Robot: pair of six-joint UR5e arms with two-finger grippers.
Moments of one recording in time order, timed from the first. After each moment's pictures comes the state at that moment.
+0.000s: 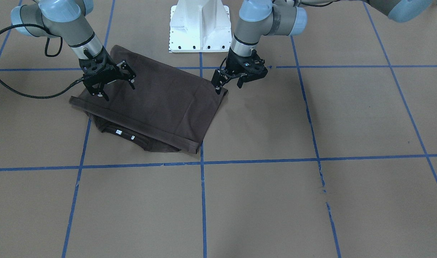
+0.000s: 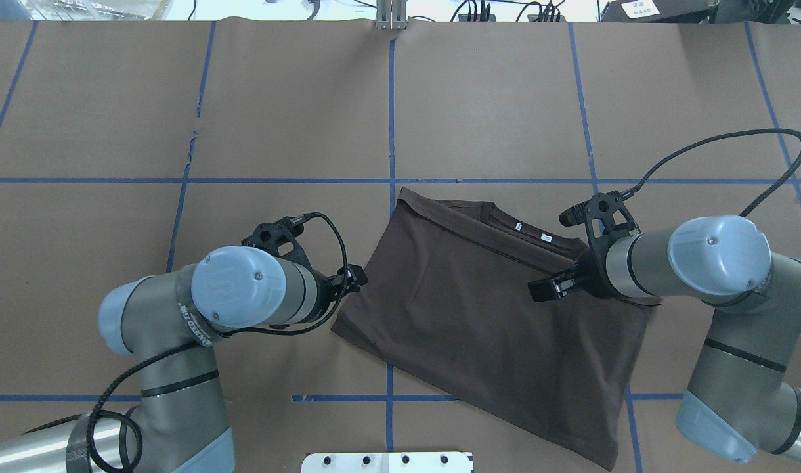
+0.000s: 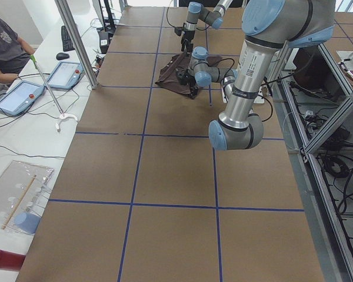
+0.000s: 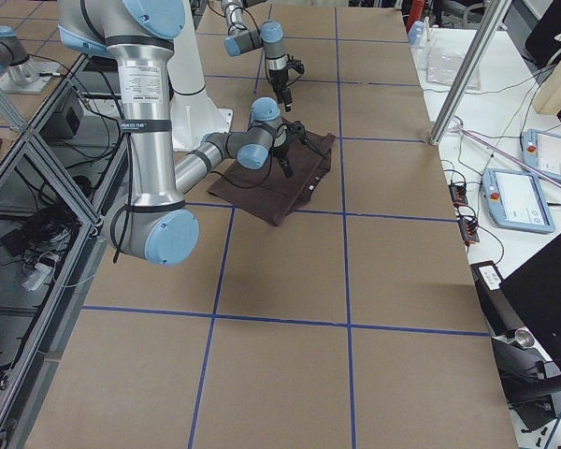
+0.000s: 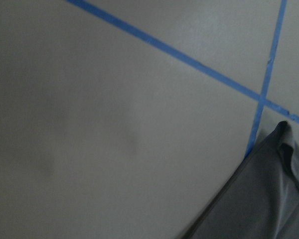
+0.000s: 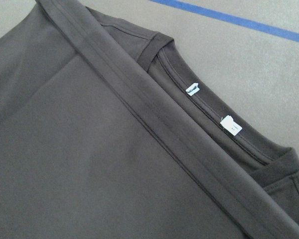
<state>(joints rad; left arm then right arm) -0.34 -2.09 -1.82 -1.77 -1.66 -1.82 0.54 -1.46 1.98 -1.12 1.83 0.88</state>
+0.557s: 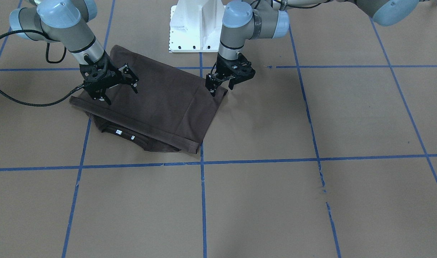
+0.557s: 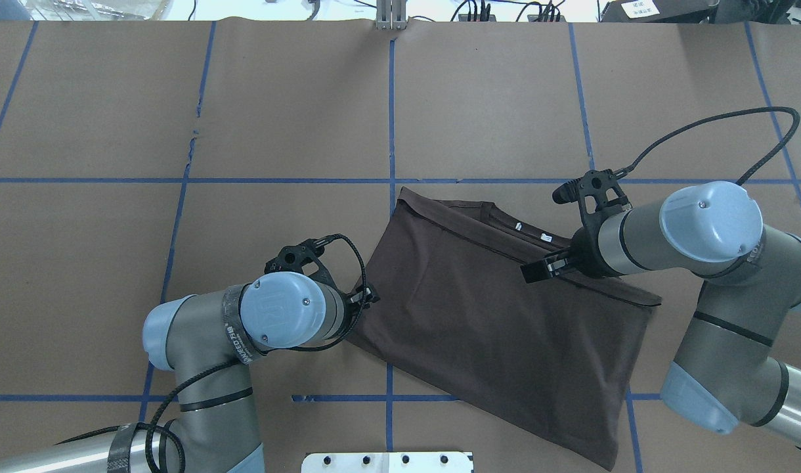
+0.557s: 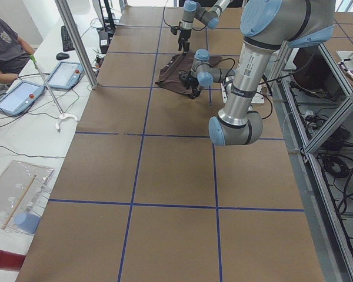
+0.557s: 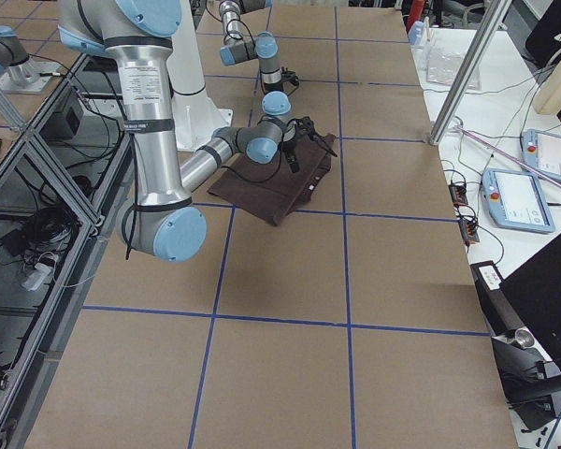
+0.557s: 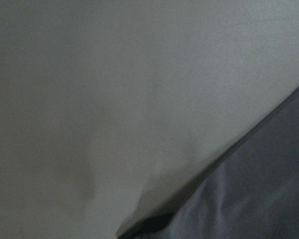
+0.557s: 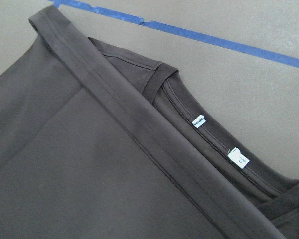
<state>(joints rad) -0.30 -2.14 -1.73 -1.76 -1.62 -1.88 0.58 -1.42 1.97 -1.15 1.89 0.88</state>
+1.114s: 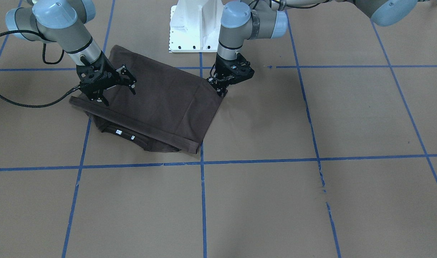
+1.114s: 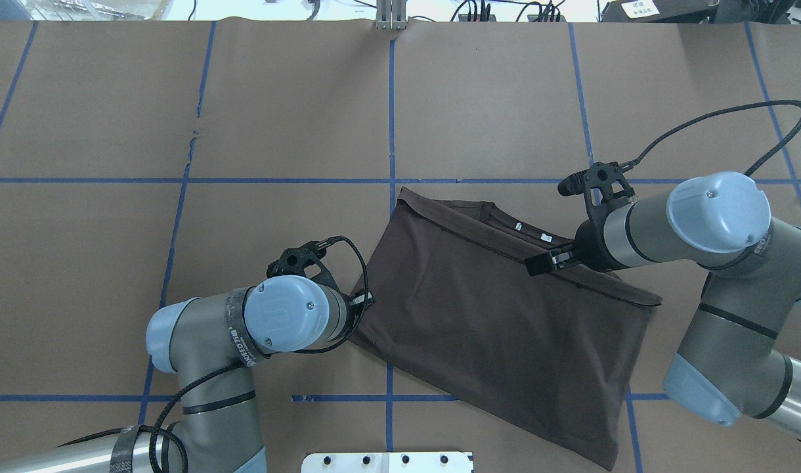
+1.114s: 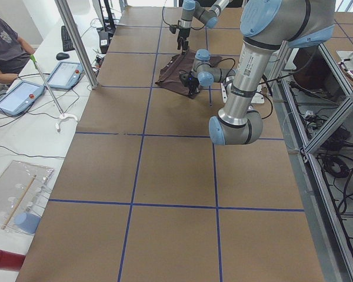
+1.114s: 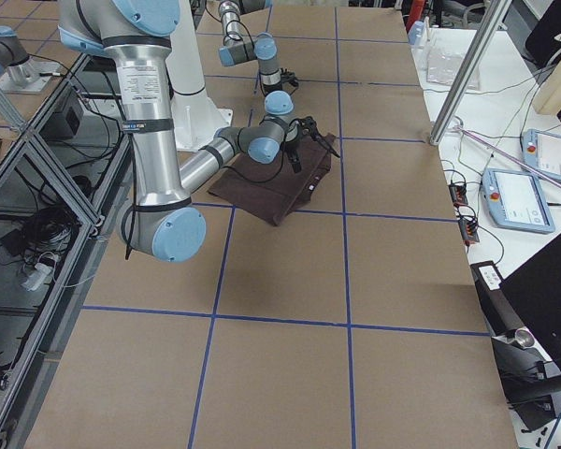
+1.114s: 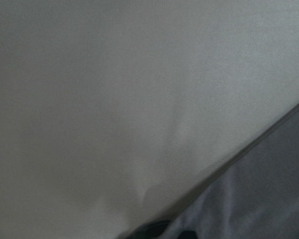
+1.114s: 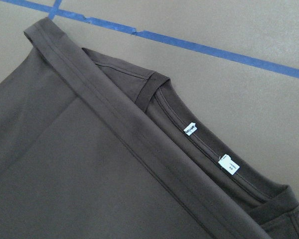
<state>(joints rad) -0.30 -2.14 -1.73 -1.76 -1.61 -1.88 0.61 -1.42 1.96 -1.15 1.91 0.88</state>
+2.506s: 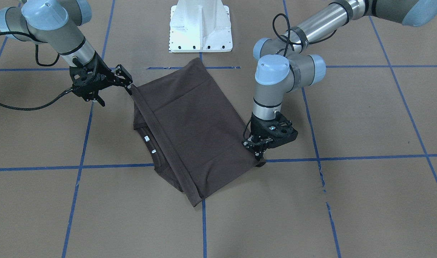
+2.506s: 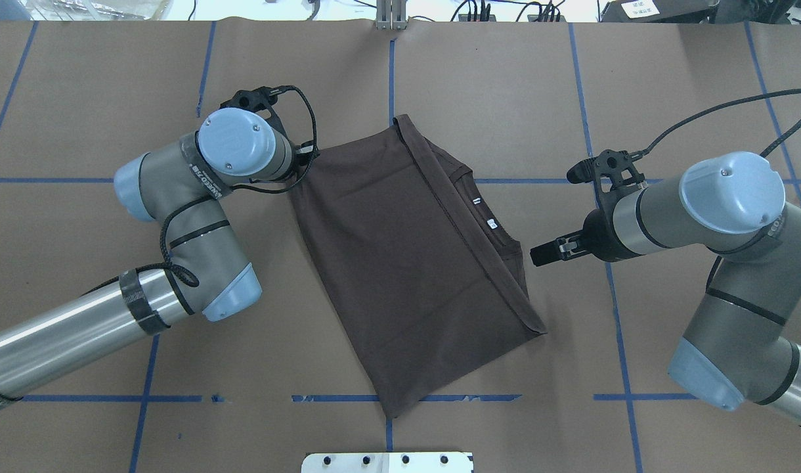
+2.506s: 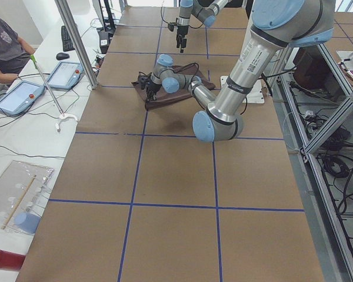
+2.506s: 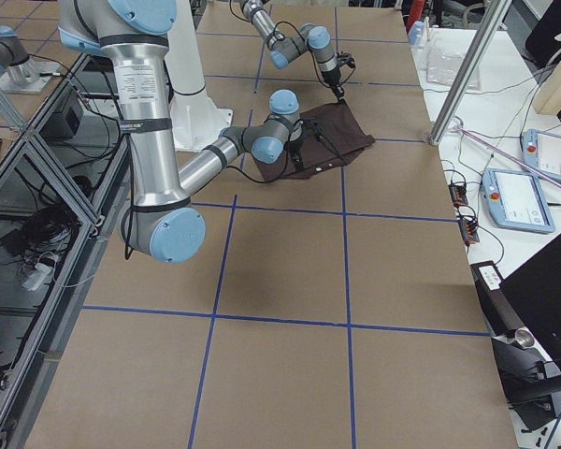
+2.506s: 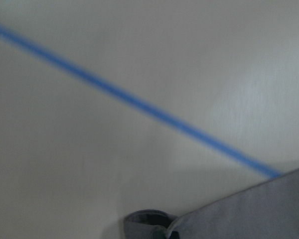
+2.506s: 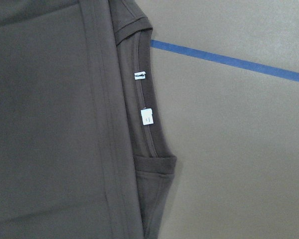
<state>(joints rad) -0.66 -2.26 -1.37 -1.97 -1.61 -1.50 0.65 -1.40 1.96 -1.18 1.97 0.89</state>
